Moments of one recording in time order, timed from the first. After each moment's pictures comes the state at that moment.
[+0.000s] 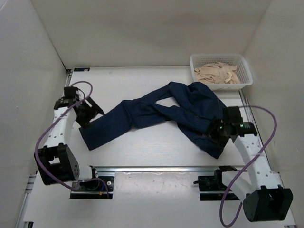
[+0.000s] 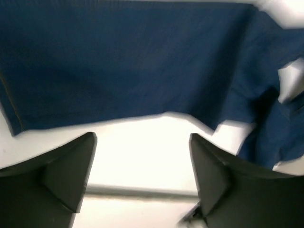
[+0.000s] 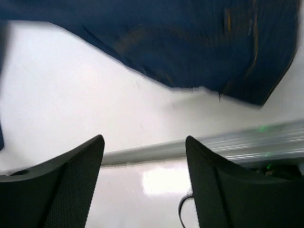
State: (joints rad) left arm 0.17 1.34 1.11 -0.87 0.23 -0.58; right arm 0.09 0.94 0.83 -1.00 -0.12 0.64
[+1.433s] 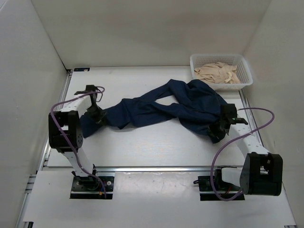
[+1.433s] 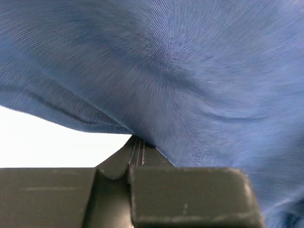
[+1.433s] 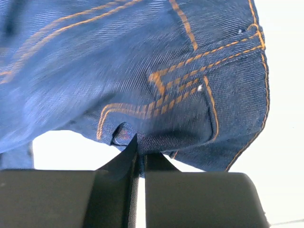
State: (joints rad) left arm -0.01 1.77 1.16 -0.84 0.00 -0.86; right arm 0.01 1.22 0.65 -0.58 -0.01 0.90
